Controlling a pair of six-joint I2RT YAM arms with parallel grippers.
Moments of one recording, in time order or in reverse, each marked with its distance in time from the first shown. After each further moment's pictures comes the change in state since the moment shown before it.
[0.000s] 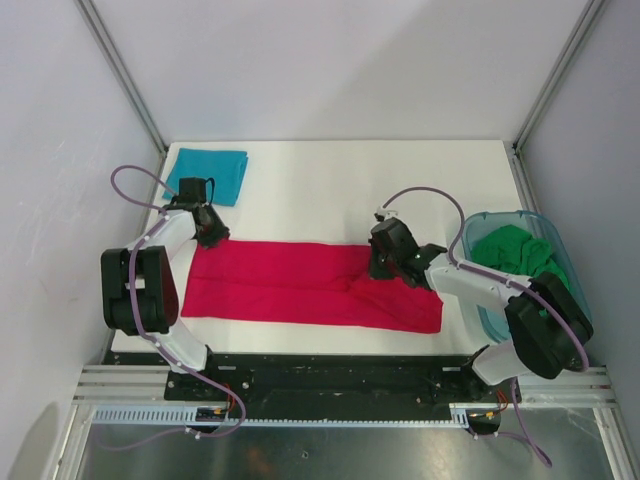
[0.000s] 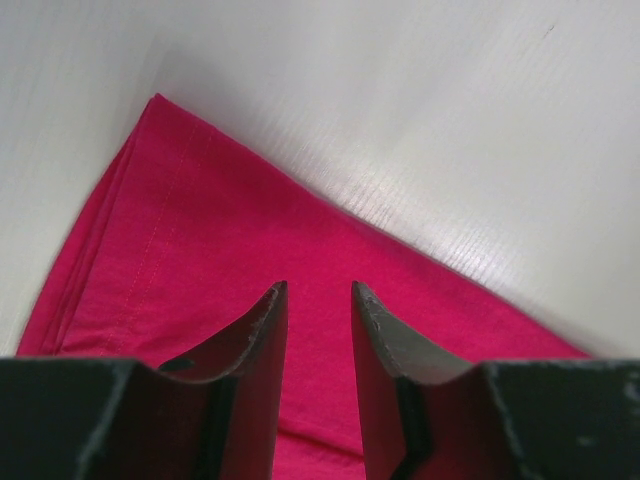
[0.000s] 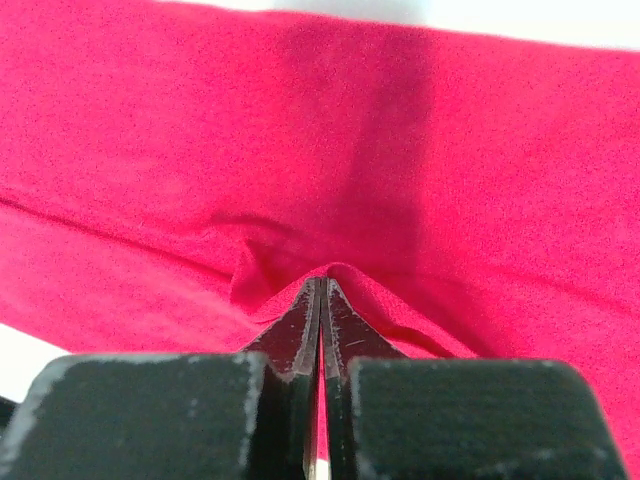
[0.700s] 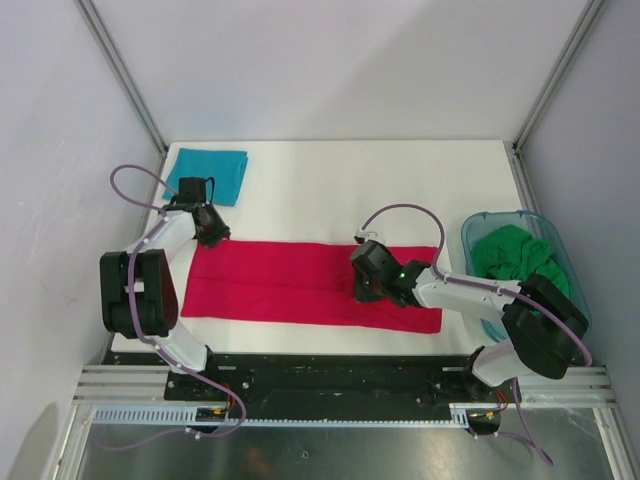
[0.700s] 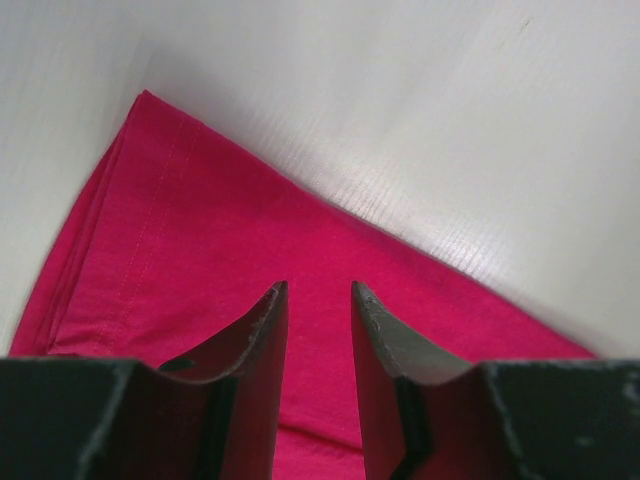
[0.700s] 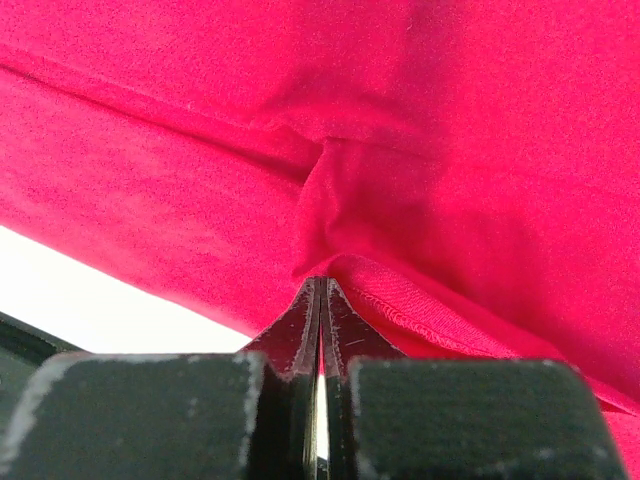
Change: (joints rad) left arm -0.006 -0.021 -0.004 0.000 0.011 0.000; right arm 0.204 -0.005 -0.027 -0.039 0.016 0.091
